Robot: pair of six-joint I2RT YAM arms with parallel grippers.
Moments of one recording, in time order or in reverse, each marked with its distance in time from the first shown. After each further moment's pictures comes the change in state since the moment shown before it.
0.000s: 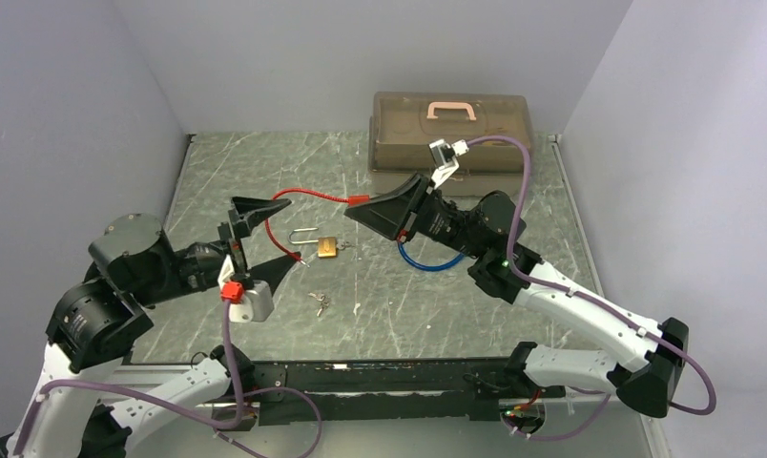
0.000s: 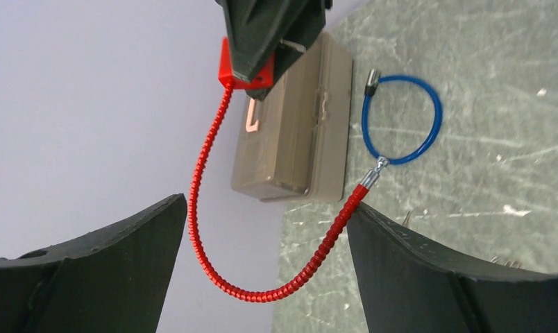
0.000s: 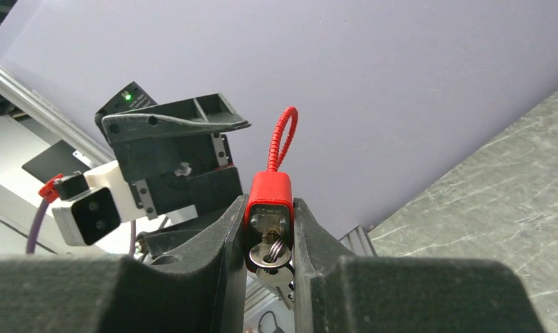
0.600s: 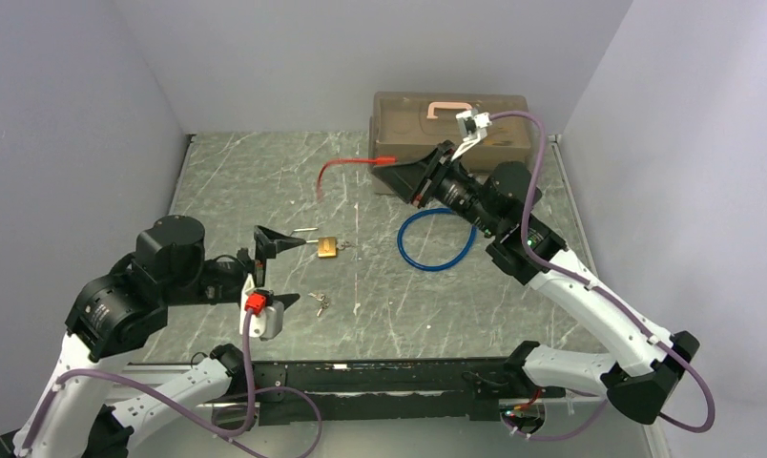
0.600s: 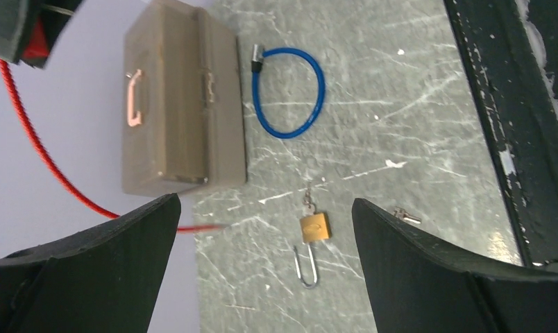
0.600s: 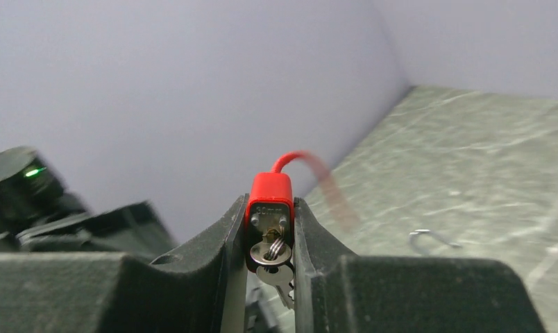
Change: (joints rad) left arm 0.021 0.011 -0.045 -0.239 0.143 0.048; right arm -0.137 0.016 0.167 -0.290 0.103 -0.229
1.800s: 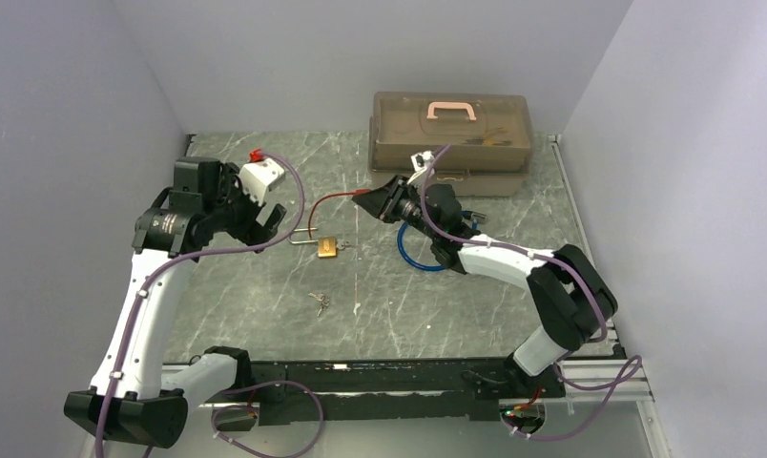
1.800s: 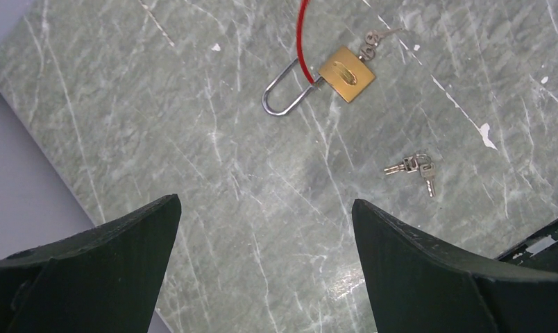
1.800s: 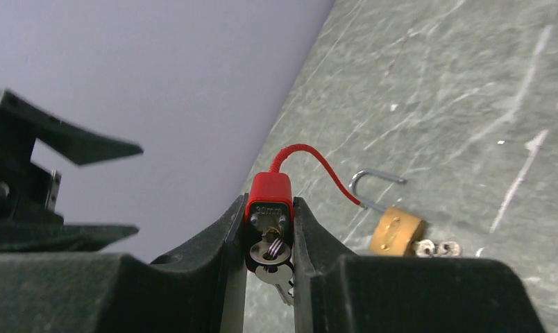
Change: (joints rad) left arm 0.544 0.317 -0.070 0.113 -0.327 -0.602; right arm -0.105 0.457 -0.311 0.529 -0.027 0.171
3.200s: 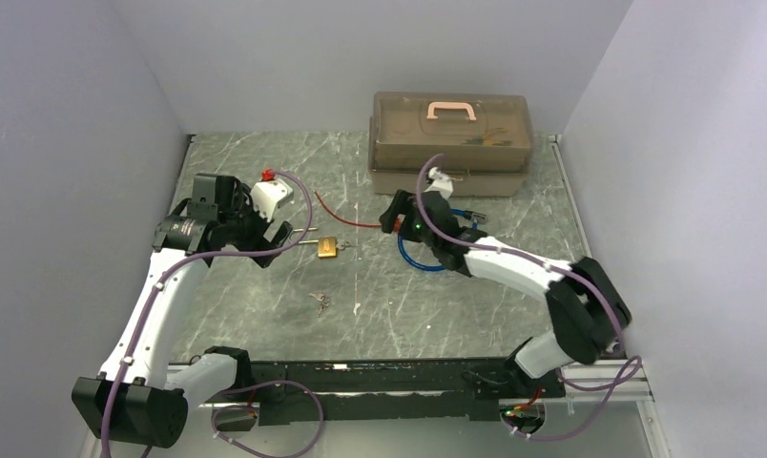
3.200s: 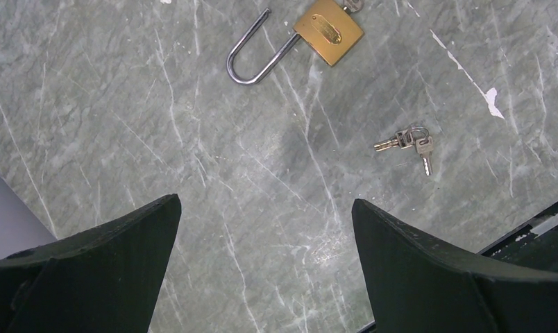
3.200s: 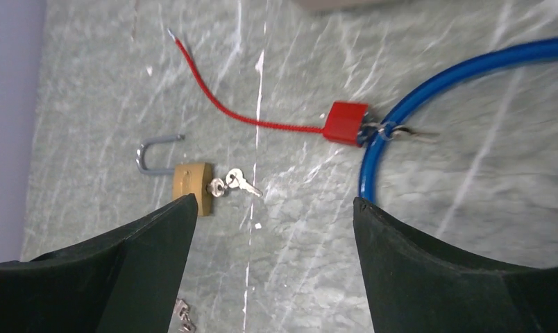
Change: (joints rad) left arm 0.000 -0.010 -0.211 0.071 0.013 0.011; right arm 0.027 -0.028 -0.003 -0.537 0.459 -0.111
